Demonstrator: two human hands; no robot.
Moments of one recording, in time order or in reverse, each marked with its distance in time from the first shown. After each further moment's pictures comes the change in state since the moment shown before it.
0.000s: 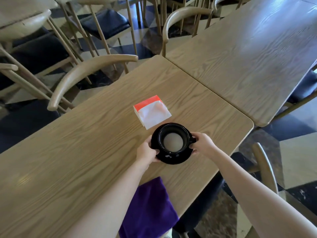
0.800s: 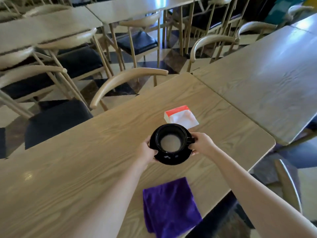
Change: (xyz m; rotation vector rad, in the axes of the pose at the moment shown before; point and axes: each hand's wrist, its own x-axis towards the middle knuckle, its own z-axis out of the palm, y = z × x) left_hand -0.043 0.011 -0.107 -0.131 0.036 0.017; right_hand -0.048 -0.100 0.063 -0.054 -0.041 -0.190
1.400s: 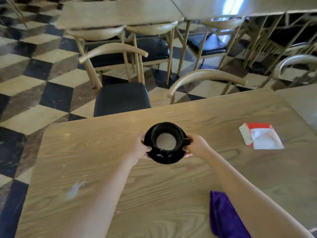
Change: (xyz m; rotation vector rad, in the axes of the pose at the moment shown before) left_hand -0.051 -0.057 -0.284 -0.166 0.194 -0.007; right_hand -0.004 -0.146 0.248 -0.128 -0.334 -0.099
